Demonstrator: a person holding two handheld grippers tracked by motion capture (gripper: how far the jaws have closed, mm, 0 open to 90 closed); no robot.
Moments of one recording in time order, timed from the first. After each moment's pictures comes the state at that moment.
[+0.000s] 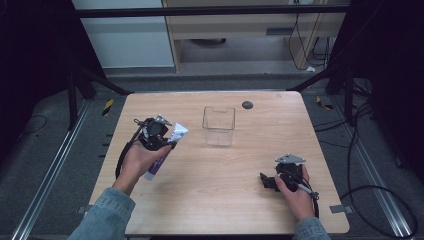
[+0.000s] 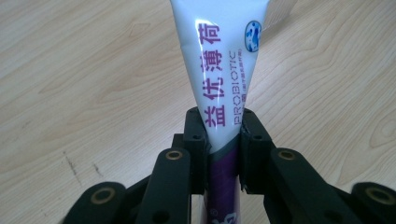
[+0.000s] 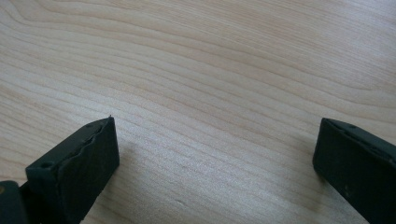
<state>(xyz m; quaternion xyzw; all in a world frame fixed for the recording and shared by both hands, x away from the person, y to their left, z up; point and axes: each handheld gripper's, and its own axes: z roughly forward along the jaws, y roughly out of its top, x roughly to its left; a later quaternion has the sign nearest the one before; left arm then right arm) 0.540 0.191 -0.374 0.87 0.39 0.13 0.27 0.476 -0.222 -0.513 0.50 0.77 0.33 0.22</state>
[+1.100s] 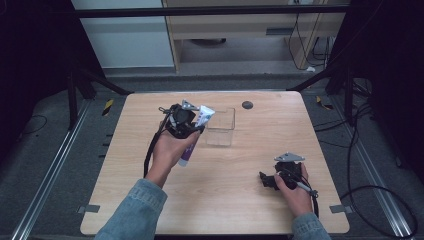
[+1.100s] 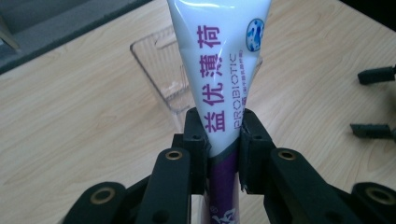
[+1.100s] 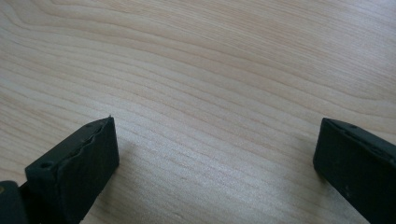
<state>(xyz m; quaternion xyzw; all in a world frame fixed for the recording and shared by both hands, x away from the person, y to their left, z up) 0.544 0.111 -0.335 0.84 0.38 0.17 0.35 0.482 -0.222 -0.513 0.50 0.77 0.33 0.22</state>
